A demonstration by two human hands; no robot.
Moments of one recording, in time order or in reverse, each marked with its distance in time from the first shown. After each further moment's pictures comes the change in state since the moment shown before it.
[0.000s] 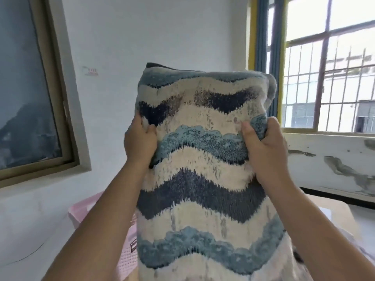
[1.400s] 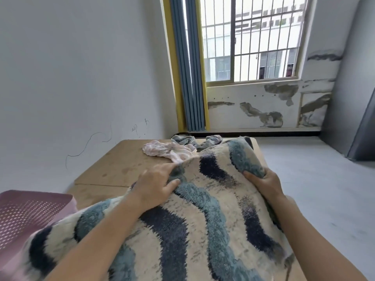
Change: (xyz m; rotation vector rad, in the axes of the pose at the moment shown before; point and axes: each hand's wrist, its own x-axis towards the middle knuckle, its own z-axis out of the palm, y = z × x) left_hand -0.137 -0.049 0.171 0.421 -1.143 0.518; right_hand -0.071 0.271 -0.170 -0.215 0.093 0.647
